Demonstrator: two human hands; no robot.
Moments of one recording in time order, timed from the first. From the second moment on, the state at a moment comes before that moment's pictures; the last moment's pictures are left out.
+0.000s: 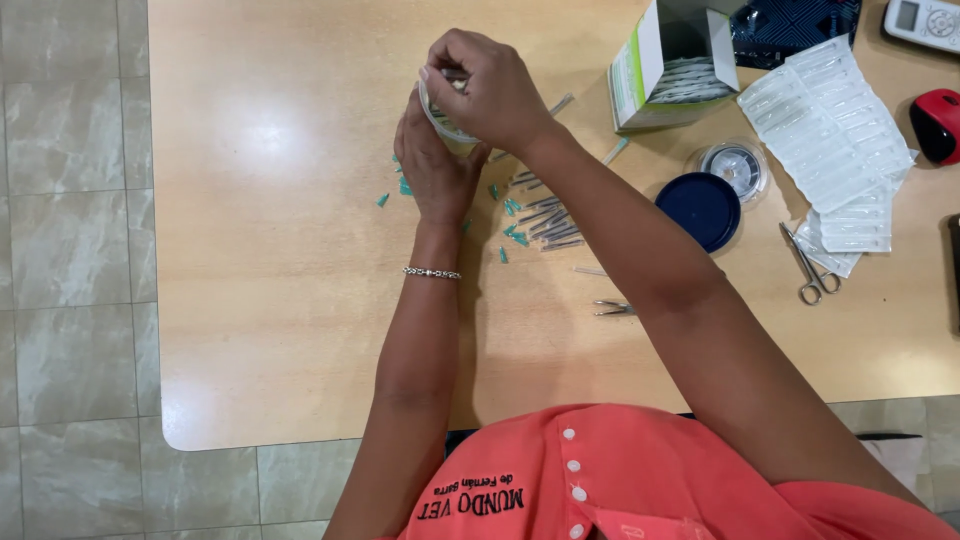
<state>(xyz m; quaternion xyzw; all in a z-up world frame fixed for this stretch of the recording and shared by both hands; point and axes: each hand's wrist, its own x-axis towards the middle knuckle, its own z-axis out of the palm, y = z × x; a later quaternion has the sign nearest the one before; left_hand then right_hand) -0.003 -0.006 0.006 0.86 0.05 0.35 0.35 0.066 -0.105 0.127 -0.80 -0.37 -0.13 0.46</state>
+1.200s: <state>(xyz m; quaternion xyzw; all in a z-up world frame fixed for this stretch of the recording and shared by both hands) 0.004 0.003 -0.022 0.89 0.12 0.34 0.28 -0.017 -0.233 0.061 -0.88 -0.47 0.02 0.10</state>
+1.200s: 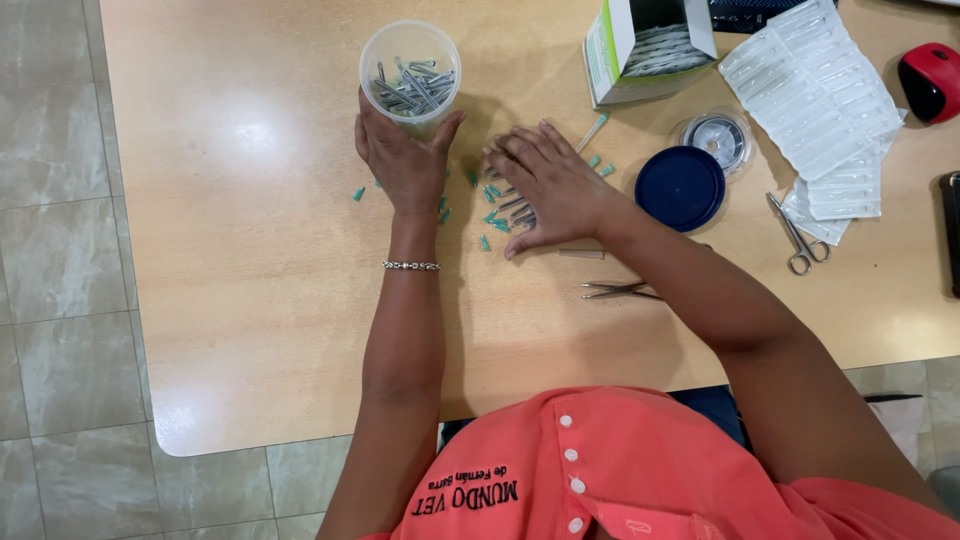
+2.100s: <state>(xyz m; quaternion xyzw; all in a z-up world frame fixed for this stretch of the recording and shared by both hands) 0.009 0.006 -0.039 0.89 0.11 0.36 0.27 -0.014 -0.221 0.027 -0.85 -0.49 -0.16 0.11</state>
